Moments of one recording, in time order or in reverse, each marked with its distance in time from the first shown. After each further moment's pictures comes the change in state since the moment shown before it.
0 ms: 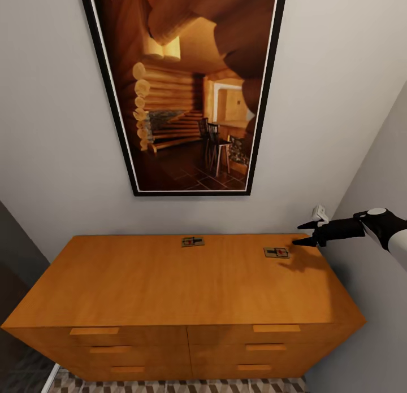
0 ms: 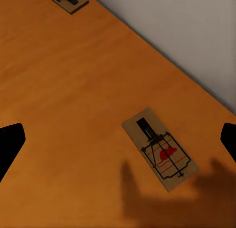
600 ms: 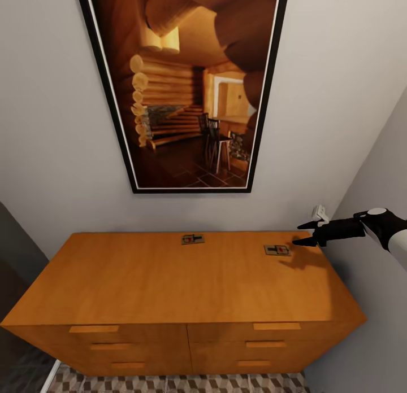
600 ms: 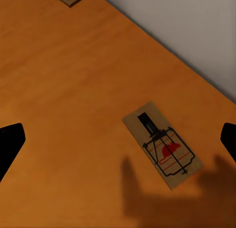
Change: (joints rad) left arm 0.000 0.000 0.000 0.000 0.000 0.000 0.000; right arm 0.000 -0.001 0.000 -0.001 0.000 0.000 0.003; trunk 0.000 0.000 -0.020
